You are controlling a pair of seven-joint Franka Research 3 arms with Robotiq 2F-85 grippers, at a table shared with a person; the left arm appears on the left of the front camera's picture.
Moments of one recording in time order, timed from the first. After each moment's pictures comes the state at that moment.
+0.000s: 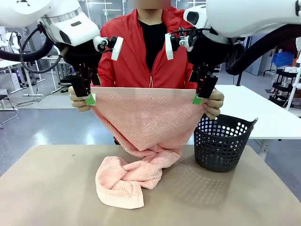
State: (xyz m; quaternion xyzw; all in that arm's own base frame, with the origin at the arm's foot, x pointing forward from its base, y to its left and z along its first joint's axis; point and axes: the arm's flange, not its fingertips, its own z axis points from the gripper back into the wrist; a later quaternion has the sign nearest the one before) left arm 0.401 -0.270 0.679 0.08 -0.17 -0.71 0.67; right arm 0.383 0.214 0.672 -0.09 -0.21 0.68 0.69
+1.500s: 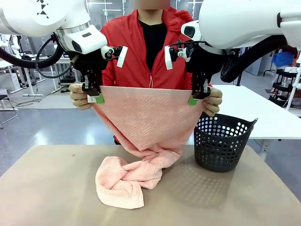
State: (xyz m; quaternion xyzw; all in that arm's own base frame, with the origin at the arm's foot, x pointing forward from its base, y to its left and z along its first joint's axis) left arm 0.435 -0.275 0.660 0.07 -0.15 -0.72 0.68; right arm 0.402 0.212 0.651 -0.08 -0.19 0.68 0.70
